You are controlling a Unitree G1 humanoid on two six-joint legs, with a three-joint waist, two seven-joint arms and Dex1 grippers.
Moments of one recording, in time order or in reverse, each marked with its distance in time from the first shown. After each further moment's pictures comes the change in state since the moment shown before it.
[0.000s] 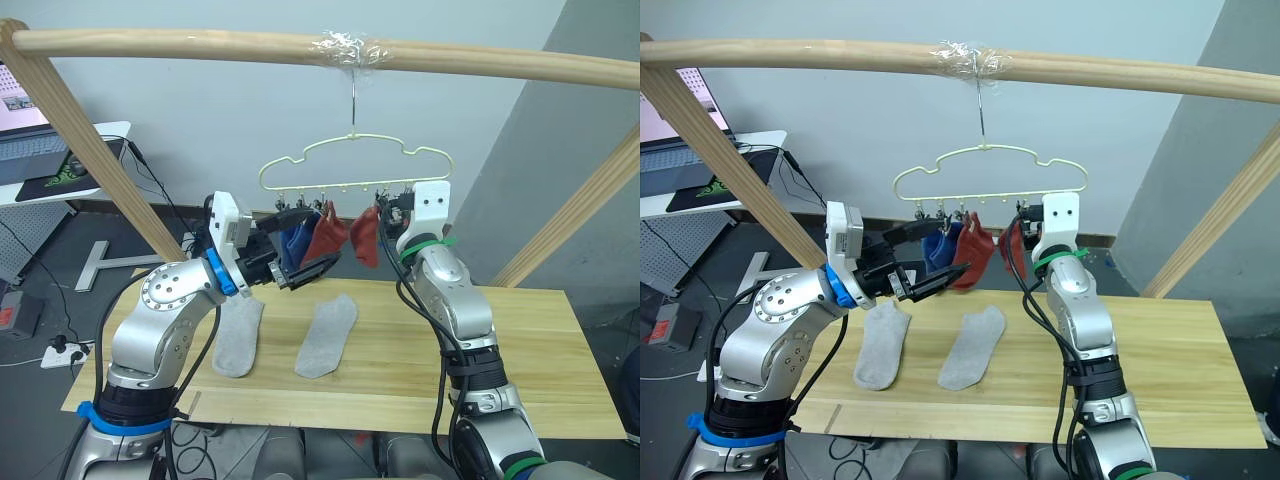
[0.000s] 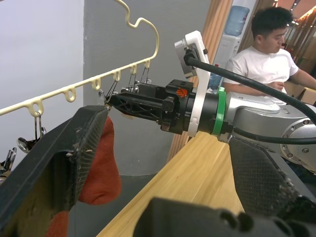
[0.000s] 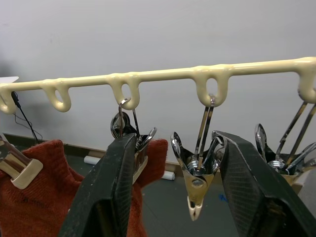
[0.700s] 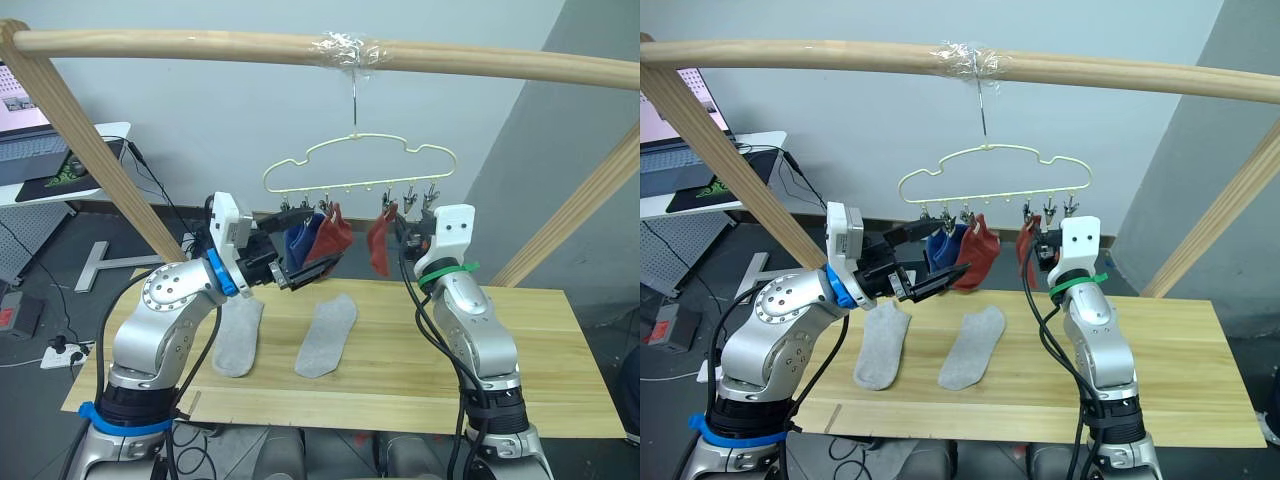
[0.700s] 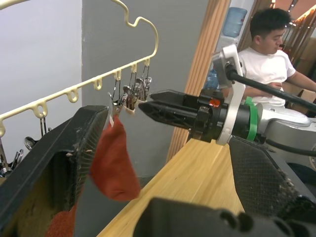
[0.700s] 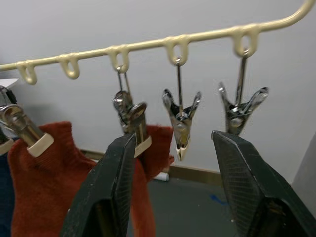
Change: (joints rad) left arm 0.002 -0.010 -0.002 0.000 0.002 -0.007 -0.005; right arm 0.205 -0.020 0.011 -0.228 0.002 0.010 0.037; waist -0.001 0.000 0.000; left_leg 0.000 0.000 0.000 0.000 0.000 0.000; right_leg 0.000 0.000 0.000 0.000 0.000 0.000
